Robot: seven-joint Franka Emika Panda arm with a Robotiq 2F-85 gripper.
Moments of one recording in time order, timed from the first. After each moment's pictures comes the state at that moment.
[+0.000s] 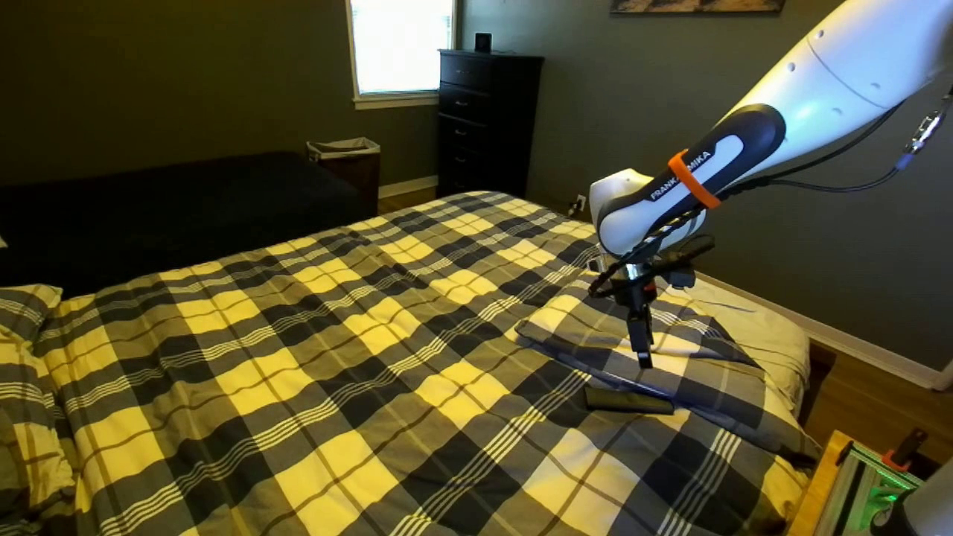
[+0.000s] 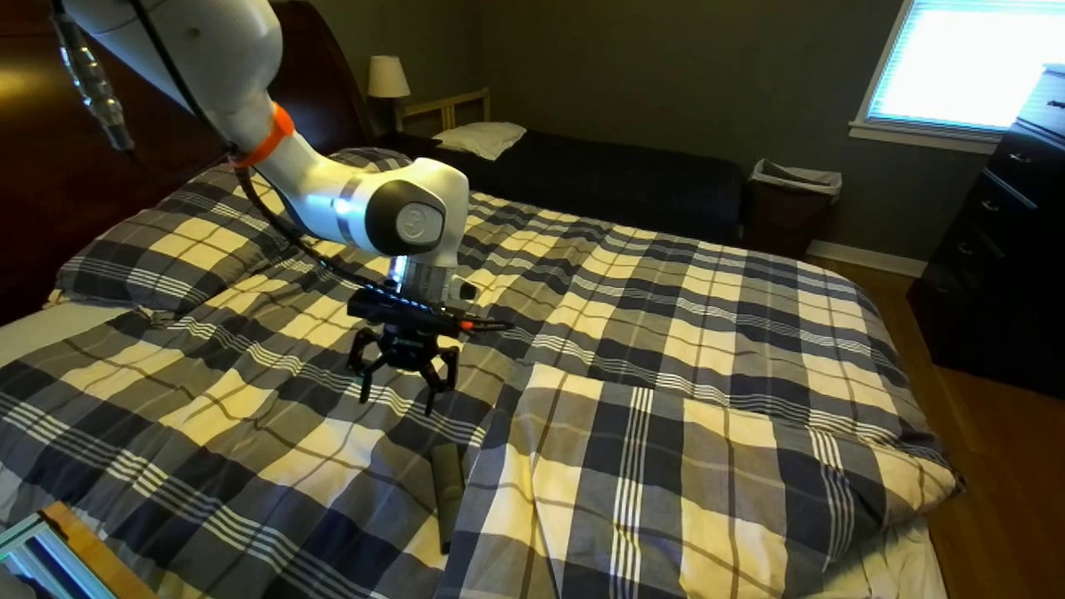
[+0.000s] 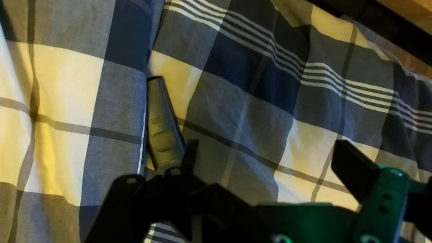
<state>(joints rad) 0.00 0.23 -0.11 -2.31 -0.09 2.08 -0.55</state>
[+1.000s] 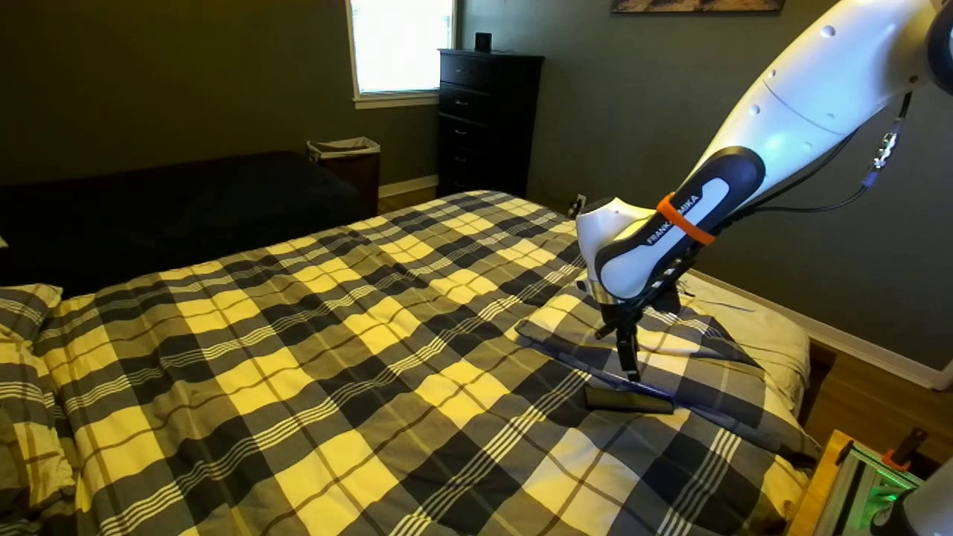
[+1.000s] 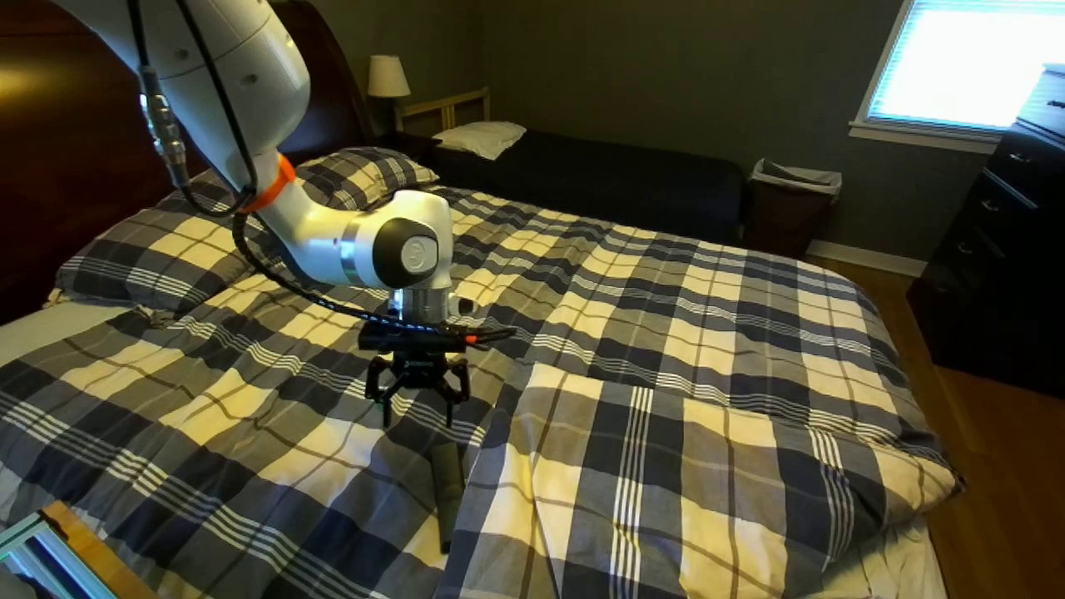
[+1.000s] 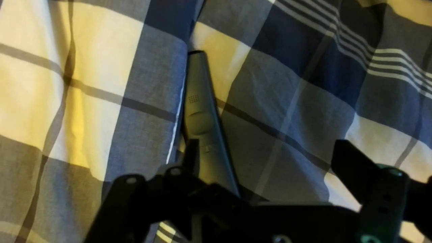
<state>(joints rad) -0.02 0.35 -0.06 -2.32 -0.28 2.29 -0.44</state>
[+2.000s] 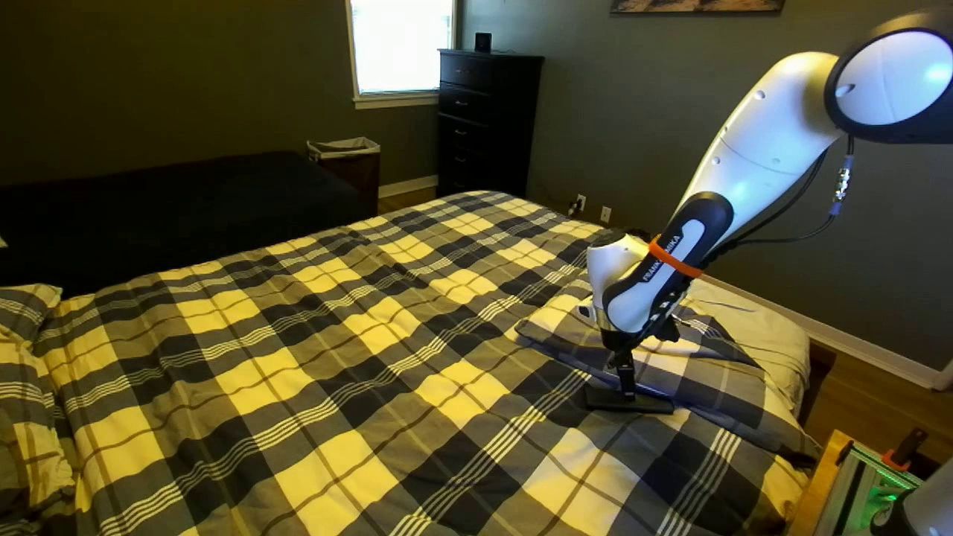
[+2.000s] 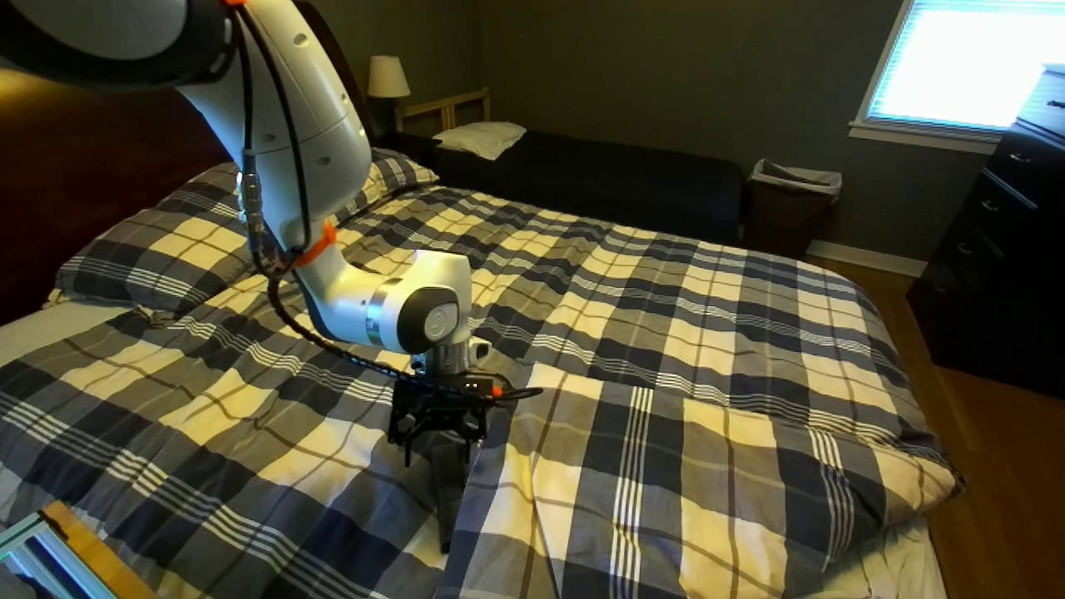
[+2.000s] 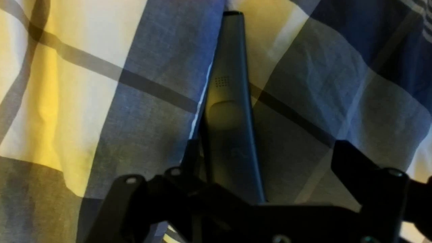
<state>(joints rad) -0.13 0.54 -0.04 -2.29 -0.31 2.53 -0.57</state>
